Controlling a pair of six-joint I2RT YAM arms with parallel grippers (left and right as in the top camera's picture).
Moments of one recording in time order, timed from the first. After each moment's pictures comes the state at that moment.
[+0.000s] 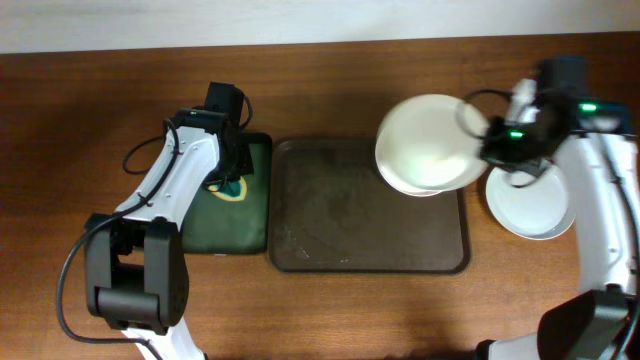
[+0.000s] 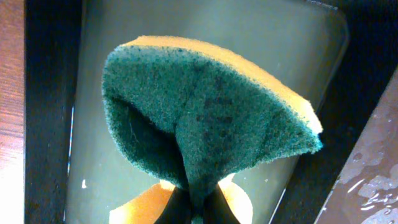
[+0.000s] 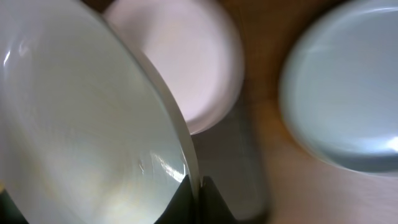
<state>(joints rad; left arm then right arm) -0.18 1.93 1.47 -0.94 -0.13 -0.36 -0.20 1.63 1.54 -1.20 -0.20 0.25</state>
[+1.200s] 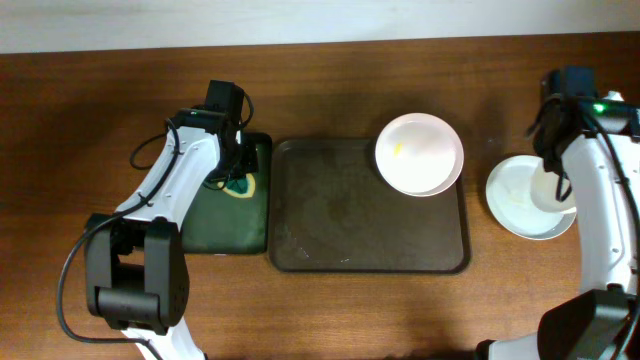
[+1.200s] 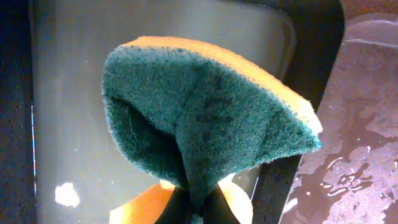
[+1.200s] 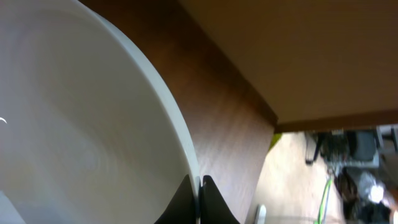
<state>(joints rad) -0.18 1.93 1.47 -0.91 -0.03 -0.30 -0.17 1.63 1.54 -1.32 0.89 0.55</state>
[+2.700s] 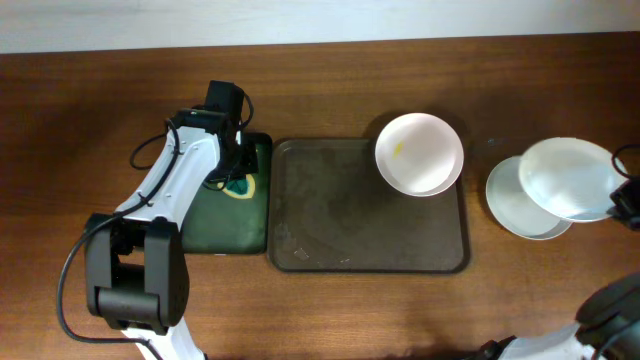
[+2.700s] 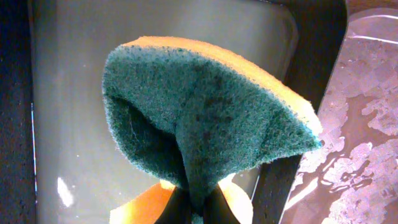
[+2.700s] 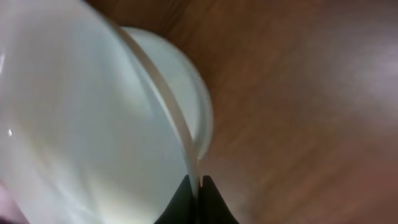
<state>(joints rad) -0.18 1.93 1.47 -0.91 -0.03 -0.30 -0.84 1.78 1.54 -1.20 -0.24 0.14</state>
